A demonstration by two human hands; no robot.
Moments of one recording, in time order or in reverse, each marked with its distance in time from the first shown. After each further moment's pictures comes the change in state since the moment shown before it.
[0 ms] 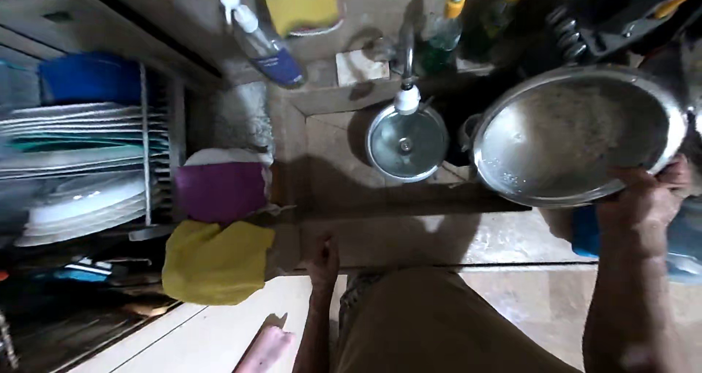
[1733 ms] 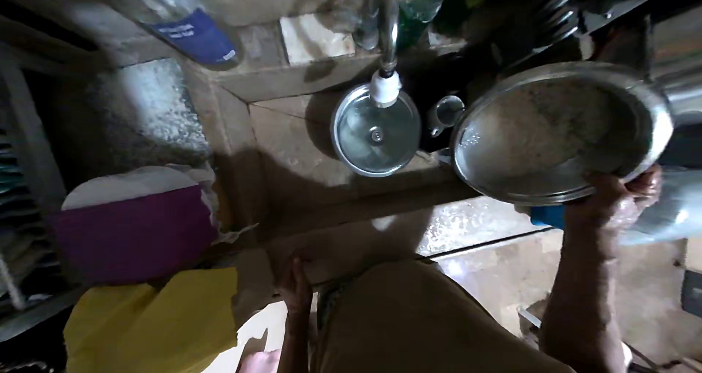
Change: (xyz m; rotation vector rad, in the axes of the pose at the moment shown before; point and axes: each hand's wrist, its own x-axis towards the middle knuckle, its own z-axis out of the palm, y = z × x) left_hand 0.010 -0.047 -0.005 -0.192 -0.051 -0.093; right_hand -0.043 -0.017 0.026 -0.139 0.190 -0.126
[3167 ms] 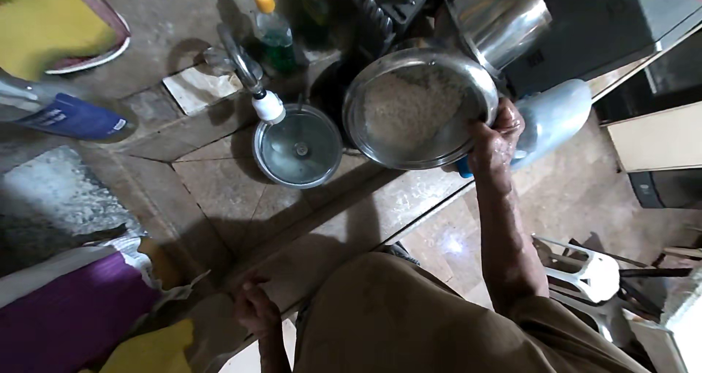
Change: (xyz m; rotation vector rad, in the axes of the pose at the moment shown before) left_hand 0.018 0.030 0.004 -0.036 -0.035 0.177; right_hand -0.001 -0.012 -0.027 0.055 -0.157 -0.307
